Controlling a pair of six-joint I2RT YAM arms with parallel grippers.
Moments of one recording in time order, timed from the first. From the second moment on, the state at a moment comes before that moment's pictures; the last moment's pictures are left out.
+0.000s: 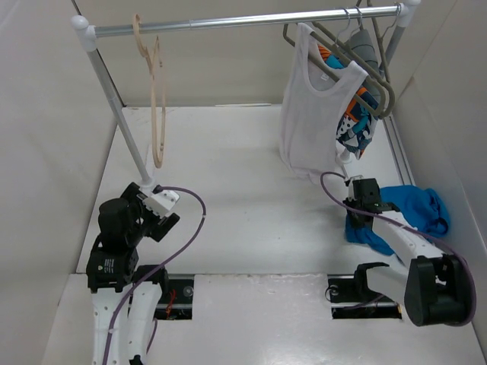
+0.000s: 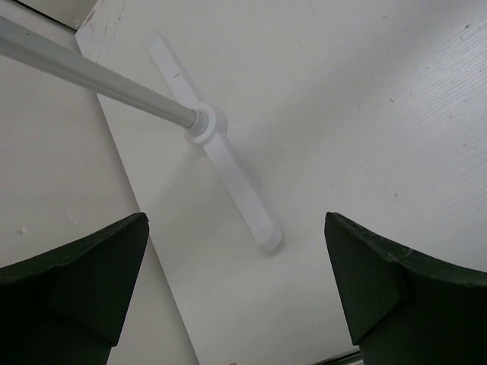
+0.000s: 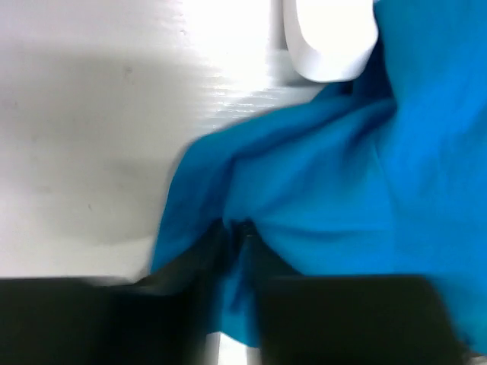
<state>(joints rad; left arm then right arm) 0.02 0.42 0.79 -0.92 0.19 0.73 0.08 1.08 0.50 -0.50 0.21 -0.12</state>
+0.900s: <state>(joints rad) 0.02 0.40 0.76 -0.86 0.21 0.71 1.07 1.38 1.06 -0.33 0.04 -0.58</state>
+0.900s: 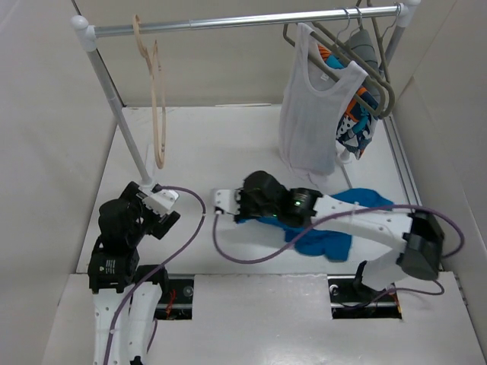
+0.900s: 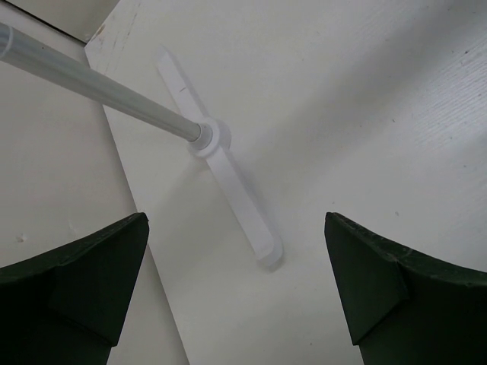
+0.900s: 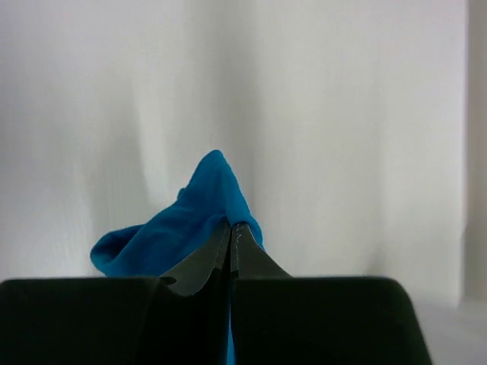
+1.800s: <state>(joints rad) 0.02 0.50 0.55 -0.82 0.22 0.83 0.94 1.33 0.88 -0.36 0.02 -0.61</state>
